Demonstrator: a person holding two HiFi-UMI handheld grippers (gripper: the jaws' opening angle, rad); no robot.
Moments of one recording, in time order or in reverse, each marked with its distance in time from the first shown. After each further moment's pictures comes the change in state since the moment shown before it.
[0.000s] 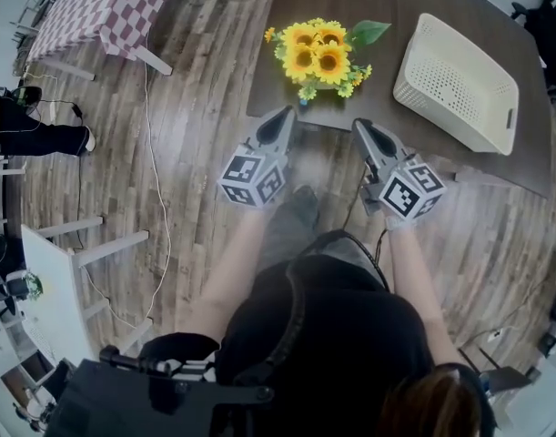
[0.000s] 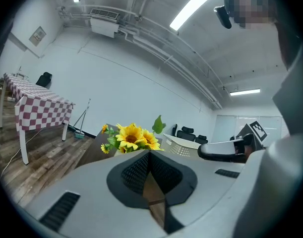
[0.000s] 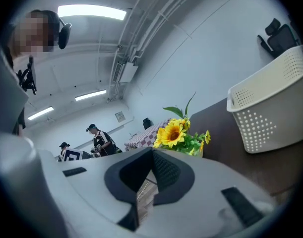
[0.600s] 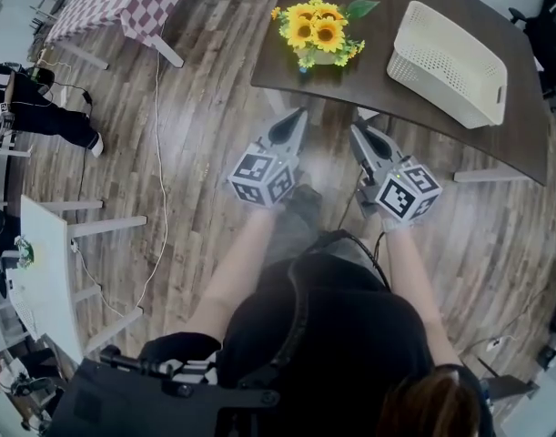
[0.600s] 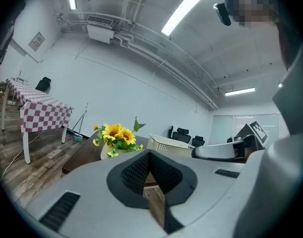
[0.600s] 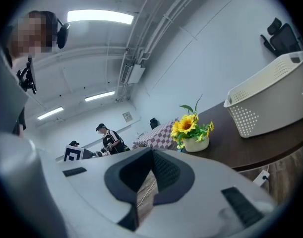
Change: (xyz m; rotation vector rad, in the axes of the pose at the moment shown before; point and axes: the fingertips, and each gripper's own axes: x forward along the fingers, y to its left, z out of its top) left arm -0.070 -0.088 -0.018 0.026 -0.036 -0.013; right arm -0.081 0.062 -0.036 -0.021 -0.003 0.072
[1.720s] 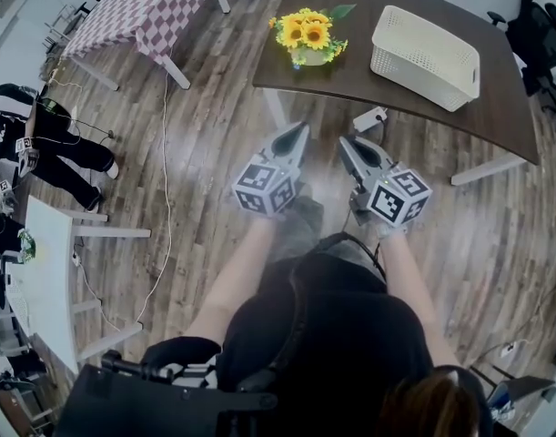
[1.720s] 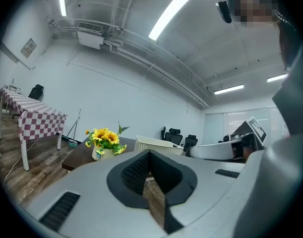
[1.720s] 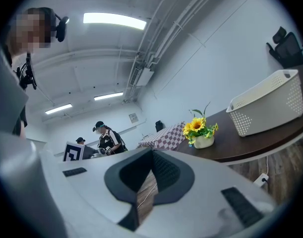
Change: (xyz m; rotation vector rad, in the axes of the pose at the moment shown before) left arm -0.072 -0.078 -0.009 0.079 -0.029 -0.057; right arm -0.071 0.072 -0.027 -0.072 -0.040 0.048
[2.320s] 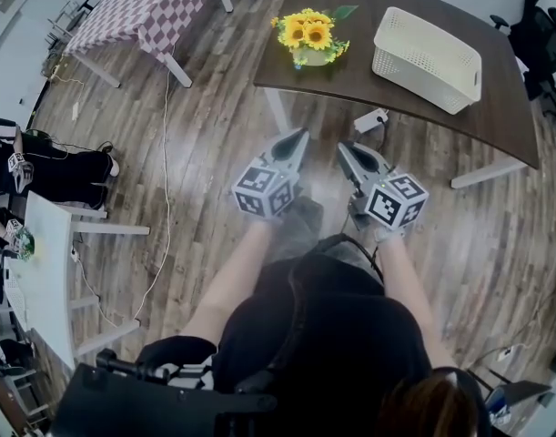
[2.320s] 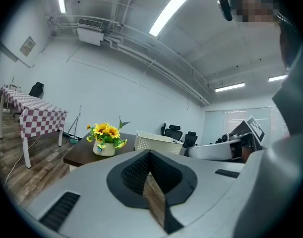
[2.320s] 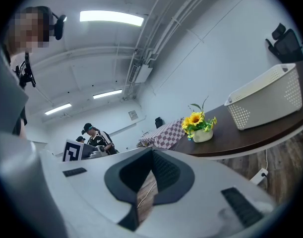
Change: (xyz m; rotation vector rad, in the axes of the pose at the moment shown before) left arm -0.003 -0.002 -0.015 -0.007 0.047 0.002; right arm -0.003 -0.004 -0.016 0.022 0.040 -0.002
